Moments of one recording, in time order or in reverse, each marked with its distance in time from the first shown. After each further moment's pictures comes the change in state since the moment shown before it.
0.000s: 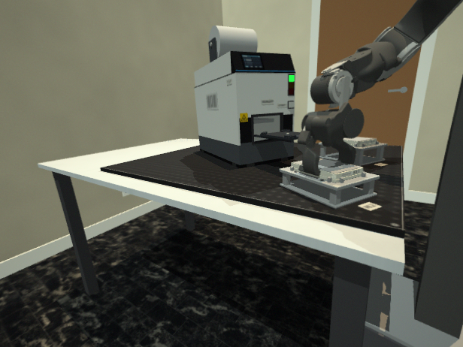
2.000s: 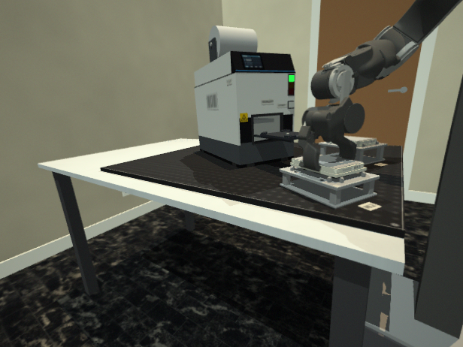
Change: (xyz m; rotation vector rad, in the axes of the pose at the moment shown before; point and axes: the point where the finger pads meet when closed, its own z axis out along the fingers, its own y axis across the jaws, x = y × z) arm 0.000 -0.001 -0.010 0.001 0.001 0.000
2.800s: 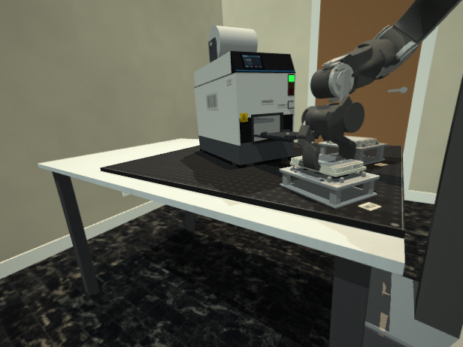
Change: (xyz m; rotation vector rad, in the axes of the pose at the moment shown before) arm -0.001 0.001 -0.002 -0.002 -0.002 -0.001
